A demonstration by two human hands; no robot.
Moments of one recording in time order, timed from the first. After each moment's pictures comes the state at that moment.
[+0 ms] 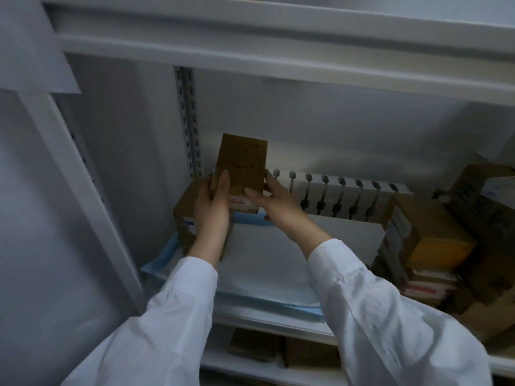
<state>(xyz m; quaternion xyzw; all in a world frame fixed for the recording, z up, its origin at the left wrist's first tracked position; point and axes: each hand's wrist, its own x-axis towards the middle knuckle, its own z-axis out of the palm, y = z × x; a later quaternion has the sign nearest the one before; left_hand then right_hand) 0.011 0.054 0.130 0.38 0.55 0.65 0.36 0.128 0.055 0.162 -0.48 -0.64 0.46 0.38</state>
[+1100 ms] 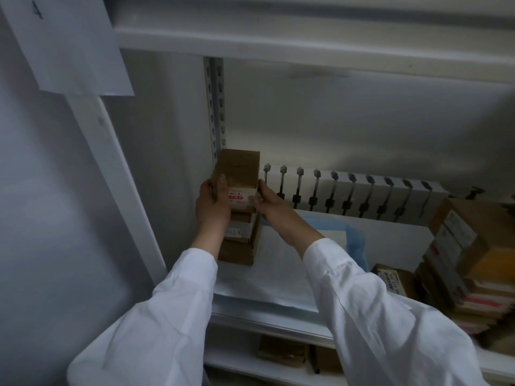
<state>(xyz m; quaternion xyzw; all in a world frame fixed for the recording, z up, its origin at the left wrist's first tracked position) -0.070 0.090 0.116 0.43 0.64 0.57 0.29 0.048 0.095 0.128 -0.48 -0.64 0.50 0.32</state>
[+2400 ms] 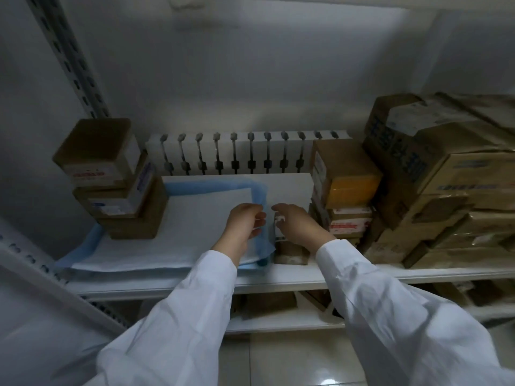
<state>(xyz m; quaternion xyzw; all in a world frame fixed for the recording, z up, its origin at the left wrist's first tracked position) 0.186 0.044 0.053 0.37 0.59 0.36 0.62 0.306 0.037 0.046 -0.70 -0.64 0.29 0.13</state>
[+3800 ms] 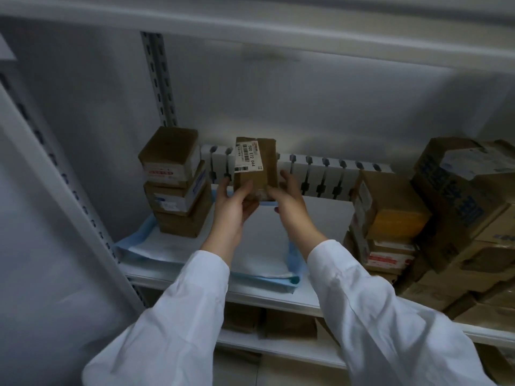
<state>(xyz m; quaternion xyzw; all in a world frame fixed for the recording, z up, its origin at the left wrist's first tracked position) 0.099 0.031 0.106 0.30 0.43 0.63 0.57 0.205 0.039 0.113 -0.50 -0.52 0.49 0.49</state>
